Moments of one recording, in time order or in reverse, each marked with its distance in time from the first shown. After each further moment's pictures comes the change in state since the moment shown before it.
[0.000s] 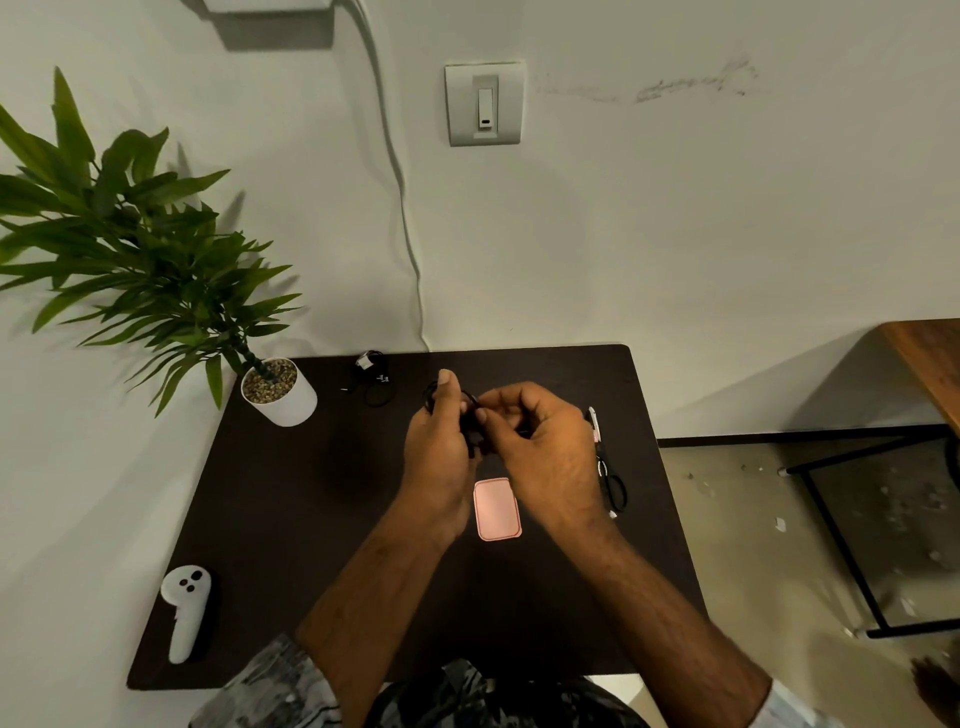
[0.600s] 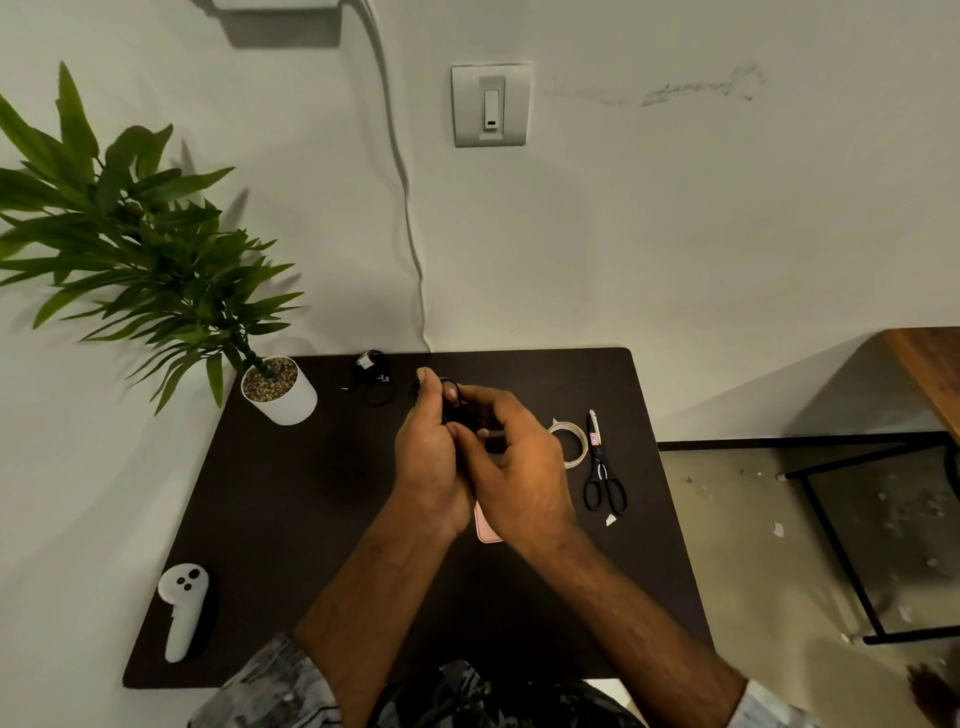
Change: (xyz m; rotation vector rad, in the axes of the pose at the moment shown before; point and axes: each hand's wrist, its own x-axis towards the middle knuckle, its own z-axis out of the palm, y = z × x) left_hand 0.003 0.000 -0.008 -0.279 -0.006 -0.141; right_hand -0.013 -0.001 0.020 -0.101 -0.081 -0.143
